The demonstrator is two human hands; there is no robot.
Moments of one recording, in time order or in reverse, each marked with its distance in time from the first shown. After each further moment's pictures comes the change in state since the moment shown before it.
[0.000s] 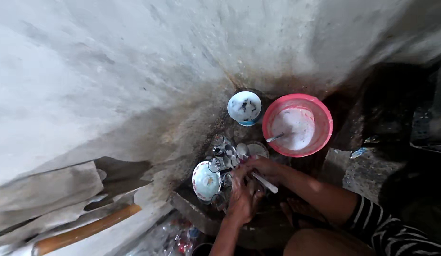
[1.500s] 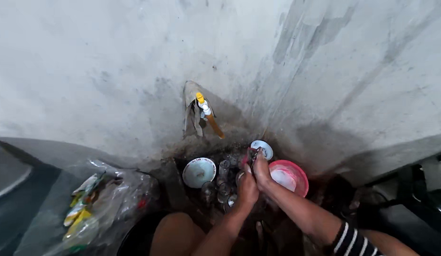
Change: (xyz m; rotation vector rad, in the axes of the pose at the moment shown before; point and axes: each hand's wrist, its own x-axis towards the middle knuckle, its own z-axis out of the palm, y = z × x) left_hand -0.046 0.103 -0.081 -0.453 0.440 -0.721; right_hand -0.061 -0.008 0.218 -0.822 0.571 -0.415
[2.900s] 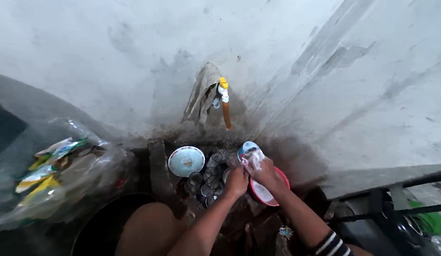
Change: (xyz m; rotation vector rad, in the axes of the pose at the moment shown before) left_hand 0.009 -0.021 -0.035 -0.116 -0.200 -0.027; right_hand 0.005 -0.002 -0.027 -1.208 -0.137 -0.928
